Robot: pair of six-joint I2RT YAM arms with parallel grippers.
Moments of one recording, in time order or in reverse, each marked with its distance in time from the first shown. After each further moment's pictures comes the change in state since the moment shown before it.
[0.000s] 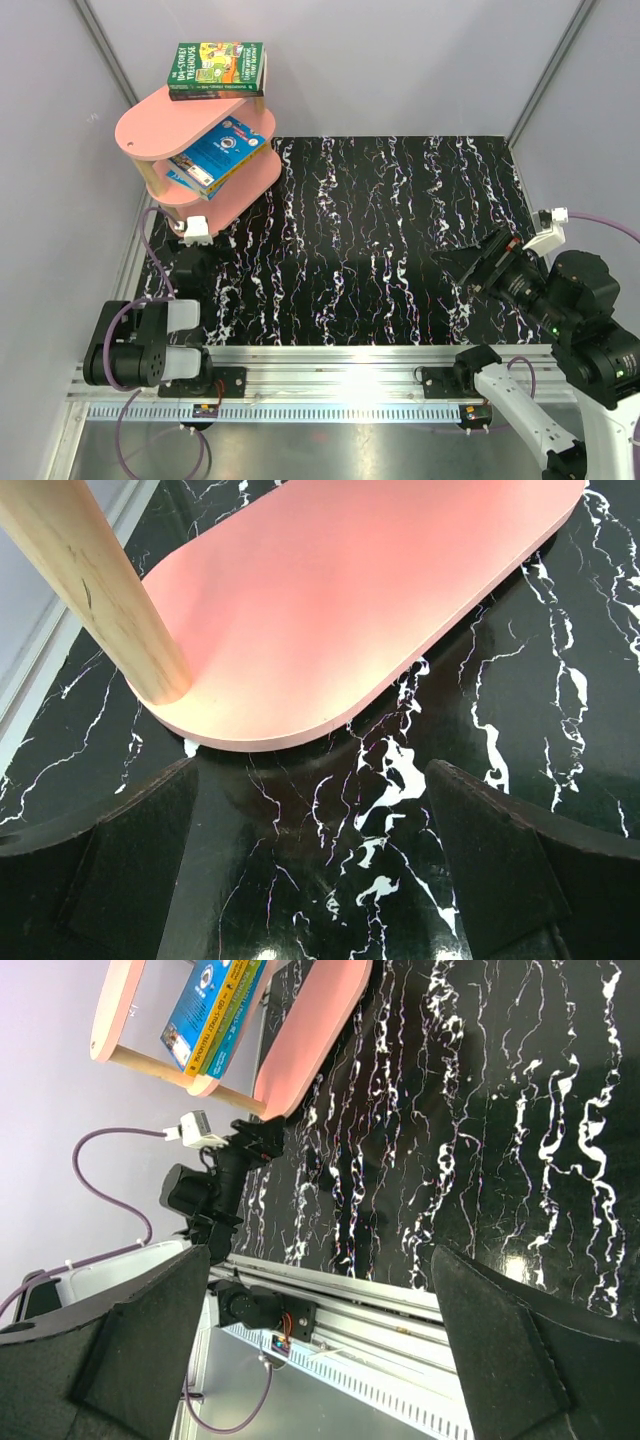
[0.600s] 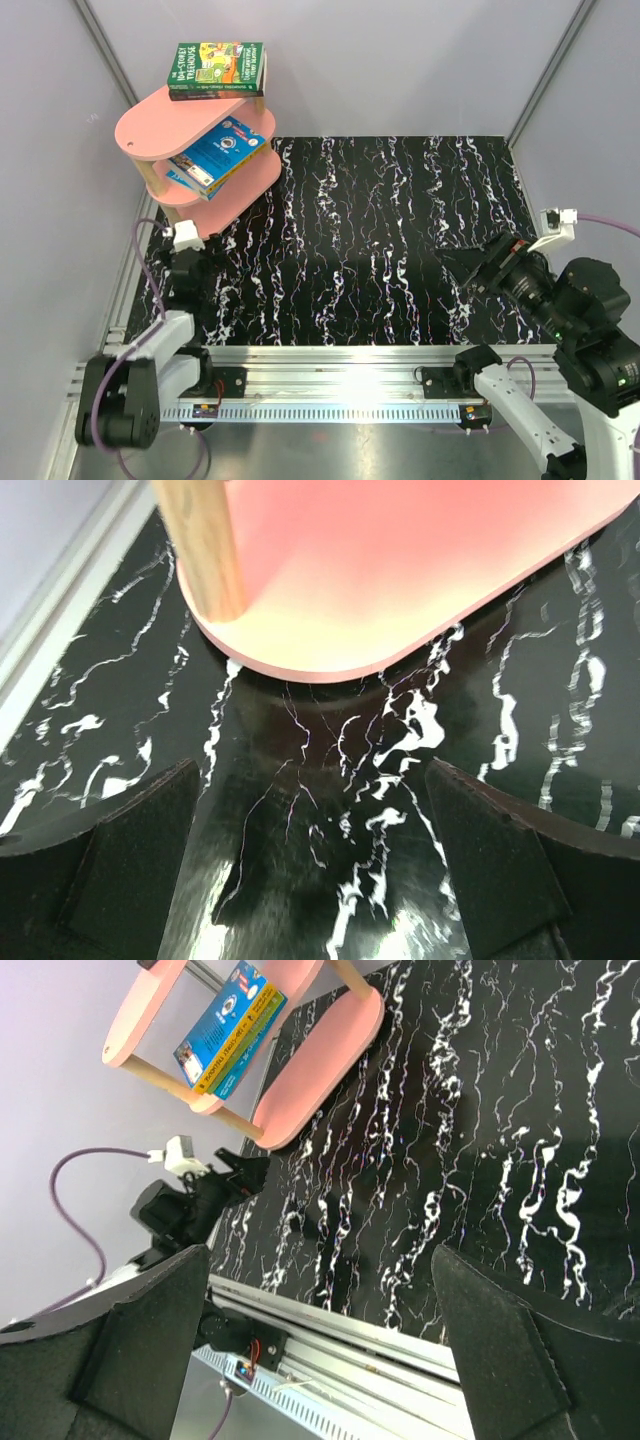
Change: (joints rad) left arm -0.021 -0.374 0.032 -0.531 -0.135 -0.159; right arm 0.000 -0.053 -0.054 0.126 0.013 -0.112
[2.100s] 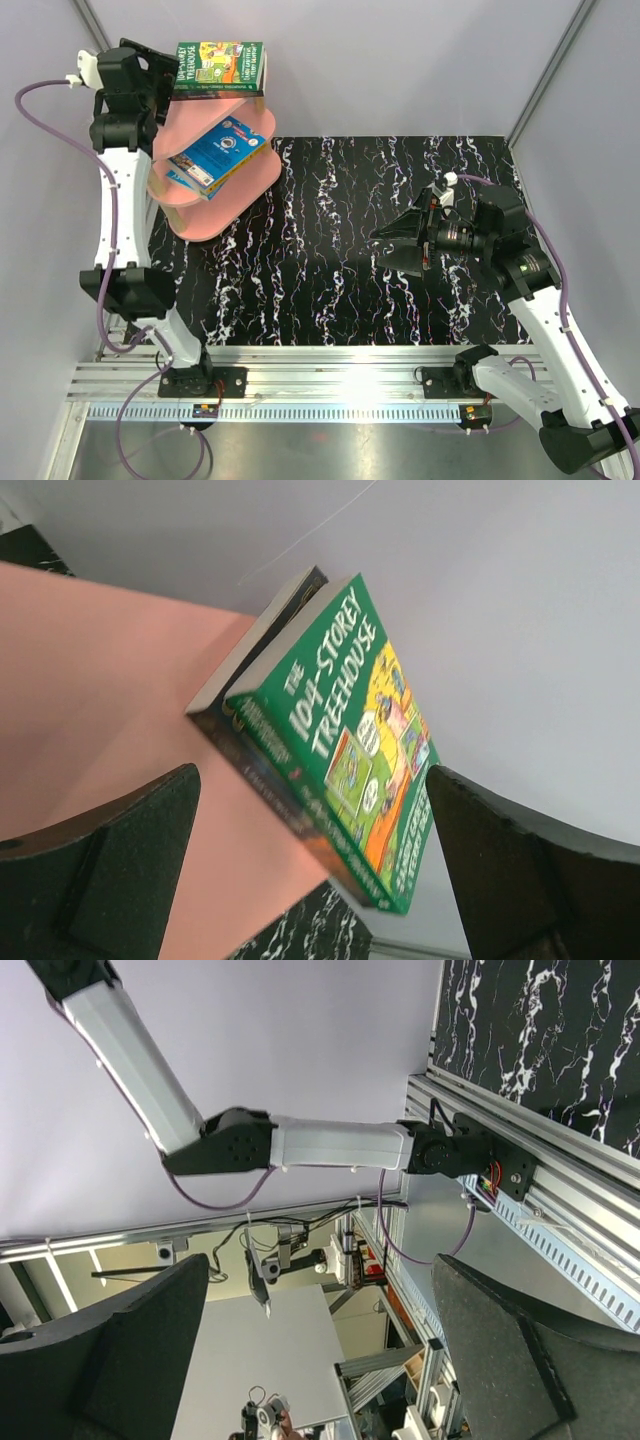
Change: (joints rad) left arm 0.127 0.819 1.949 -1.038 0.148 -0.938; right arm 0.005 0.360 -0.190 0.407 -0.723 0.526
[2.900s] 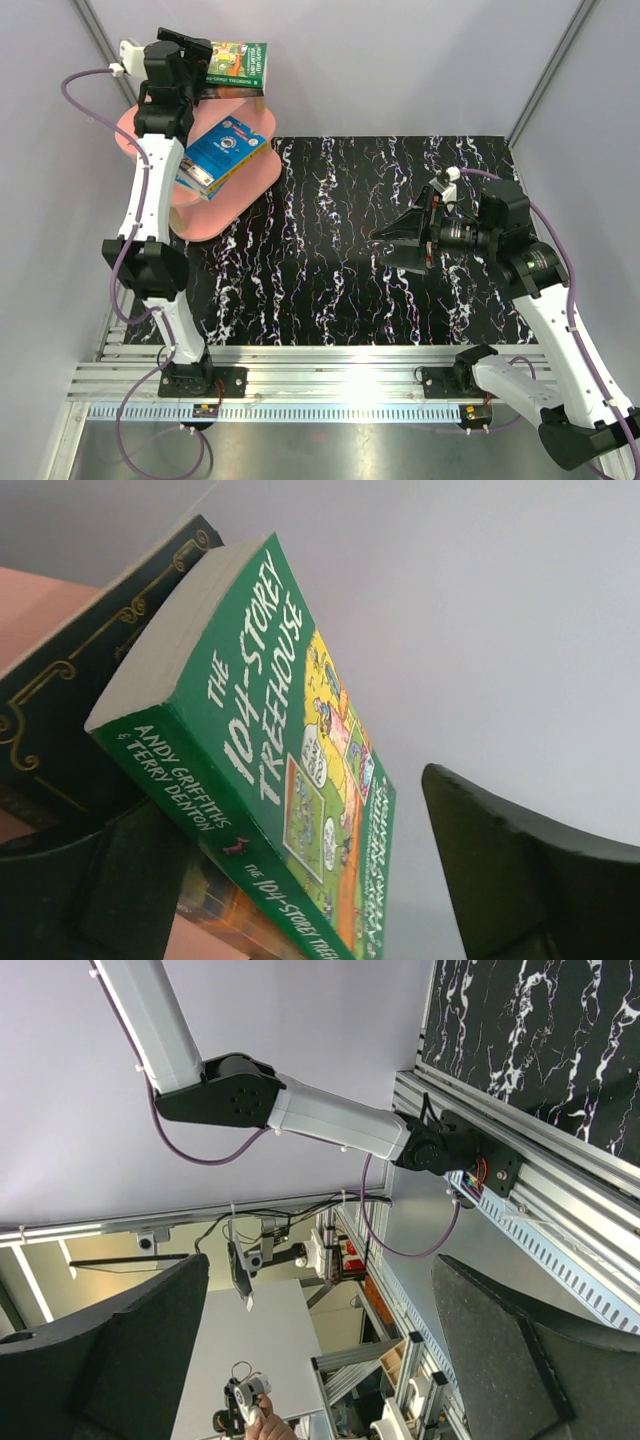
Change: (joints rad) left arm -0.130 0.156 0.040 0.228 -0.092 -0.031; right arm 0.000 0.024 0.091 -0.110 -0.002 -0.093
